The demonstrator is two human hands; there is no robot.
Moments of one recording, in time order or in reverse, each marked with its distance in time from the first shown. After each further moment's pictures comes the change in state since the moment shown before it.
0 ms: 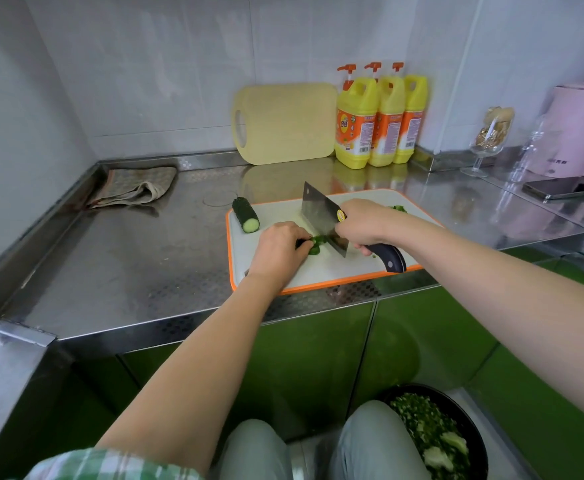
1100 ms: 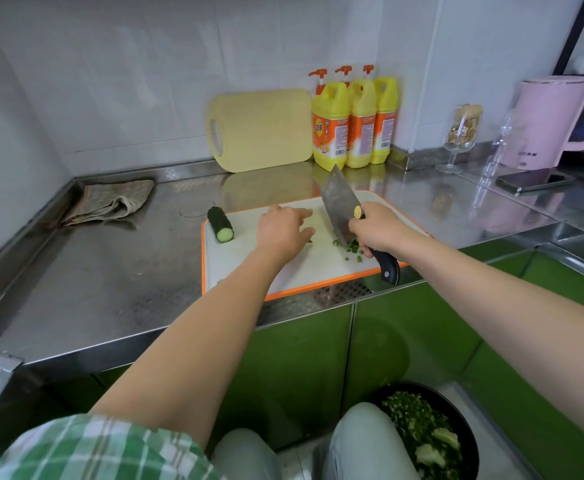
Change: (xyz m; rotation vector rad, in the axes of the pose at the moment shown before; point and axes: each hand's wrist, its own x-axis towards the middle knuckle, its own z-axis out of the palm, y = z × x) left_hand 0.053 0.042 0.011 0.177 -0.180 -0.107; right_hand 0.002 0.071 -0.006 0.361 0.289 -0.016
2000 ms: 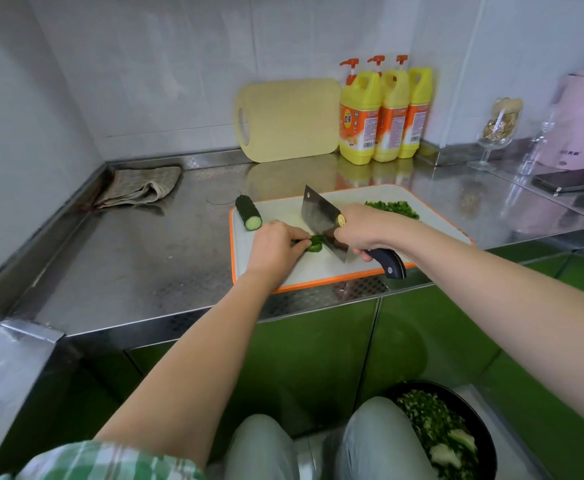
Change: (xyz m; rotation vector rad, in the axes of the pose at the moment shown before) left_hand -0.050 -0.053 0.005 -0.225 0.154 0.043; right_hand -0.014 -0.057 0.036 -0.330 -0.314 -0.016
